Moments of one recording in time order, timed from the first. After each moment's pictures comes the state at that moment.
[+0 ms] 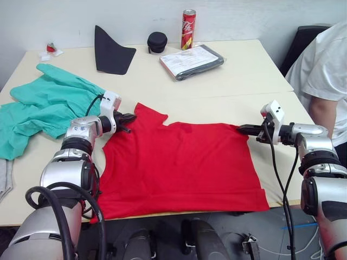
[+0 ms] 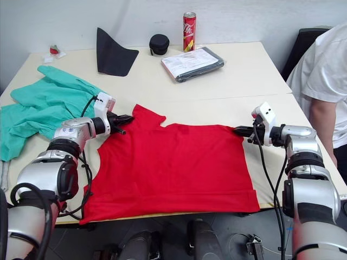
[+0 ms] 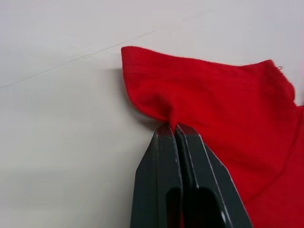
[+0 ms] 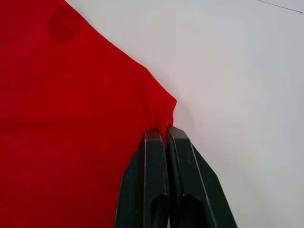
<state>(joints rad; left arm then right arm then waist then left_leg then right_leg) -1.13 0.50 0.17 1.31 -0.03 0.13 -0.83 -0.97 -0.66 -0.08 1.17 0.07 0.00 1.28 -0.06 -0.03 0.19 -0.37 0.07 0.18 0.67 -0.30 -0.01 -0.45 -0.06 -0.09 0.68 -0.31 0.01</state>
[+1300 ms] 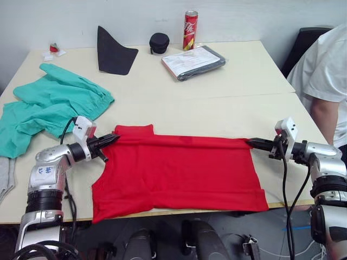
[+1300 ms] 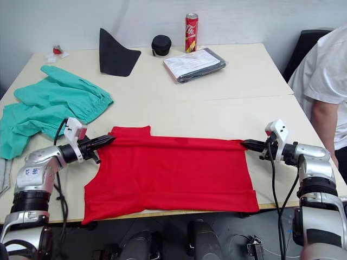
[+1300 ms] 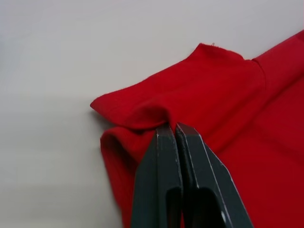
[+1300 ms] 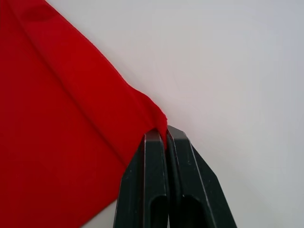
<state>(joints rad) -0.42 0.62 0.23 0.35 -0.29 0.32 -0.92 -0.66 -0.72 -0.16 0.91 0.20 -0.01 1.31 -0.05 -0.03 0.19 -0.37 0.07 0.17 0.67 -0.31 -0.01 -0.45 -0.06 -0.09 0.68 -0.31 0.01</state>
